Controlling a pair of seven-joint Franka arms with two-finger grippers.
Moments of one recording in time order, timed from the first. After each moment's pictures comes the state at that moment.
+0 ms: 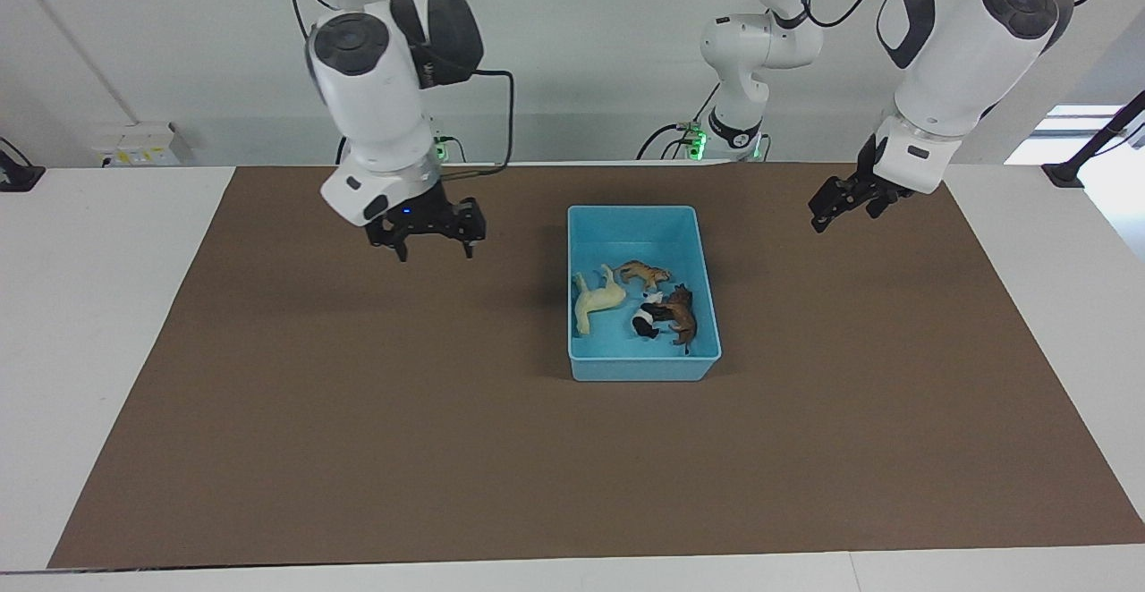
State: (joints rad) left arm -0.07 0.04 -0.04 -1.60 -0.03 1.56 -0.18; right arm 0.08 0.12 0.05 -1.64 0.04 1.70 0.08
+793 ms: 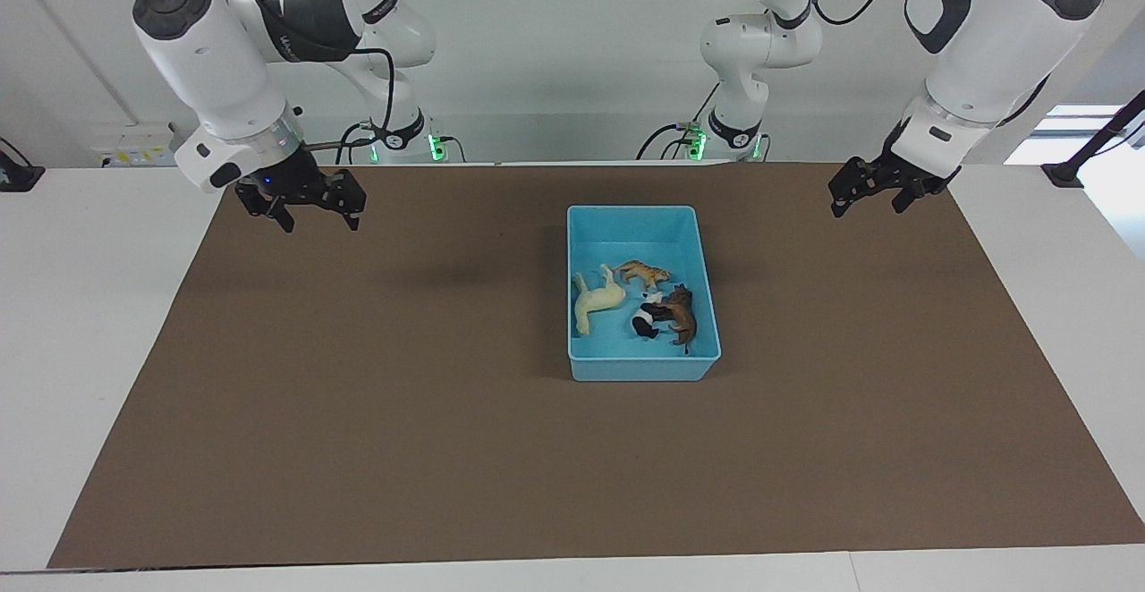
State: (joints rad) left arm -0.04 0.05 -0.04 -1.55 -0.03 1.52 -0.08; right arm -0.02 -0.04 0.05 -1.75 0.04 1.68 0.06
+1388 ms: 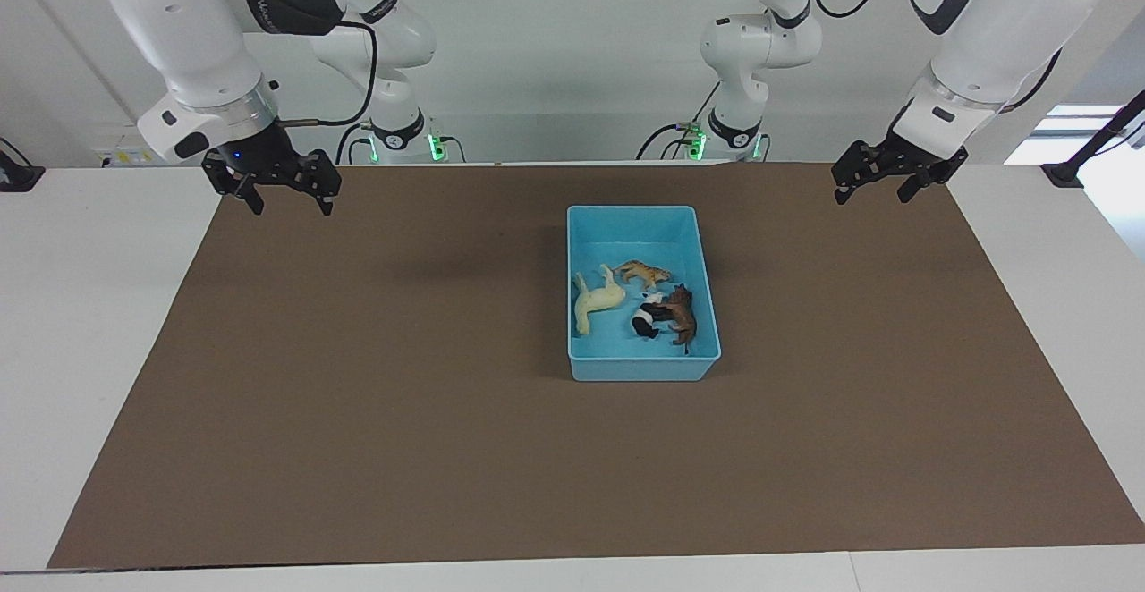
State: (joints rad) left arm -0.04 0.03 -0.05 -1.55 -0.02 1.51 -0.04; right arm -0.03 -0.02 0.05 -1.69 -0.02 1.63 0.06
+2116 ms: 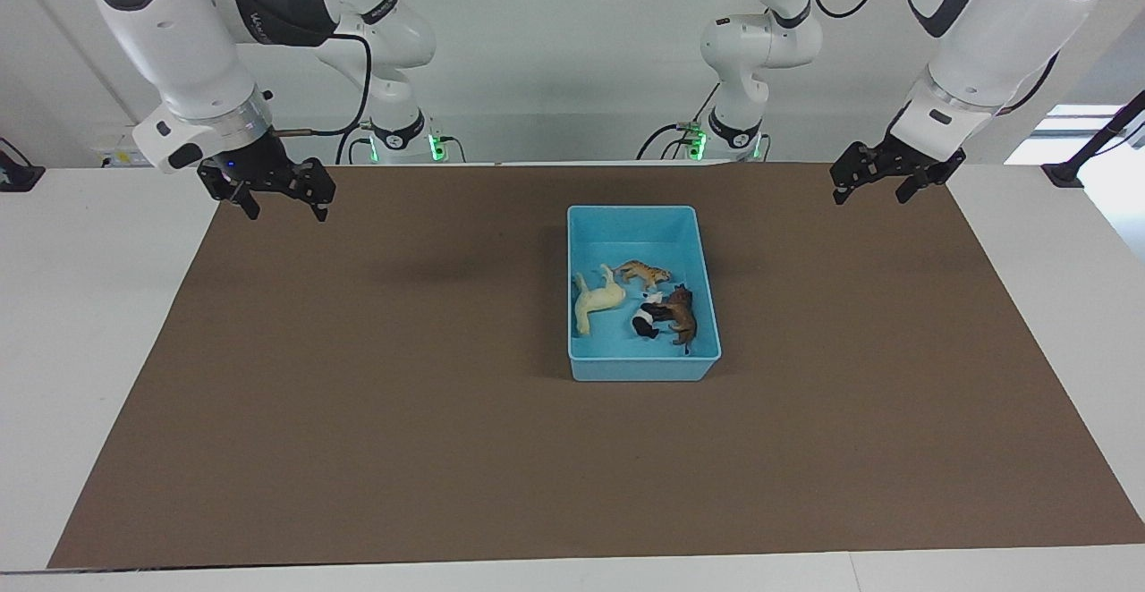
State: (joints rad) left arm -0.04 0.03 -0.05 -1.56 -0.02 1.51 -0.04; right arm -0.05 -0.01 0.05 -1.70 -0.02 1.63 0.06
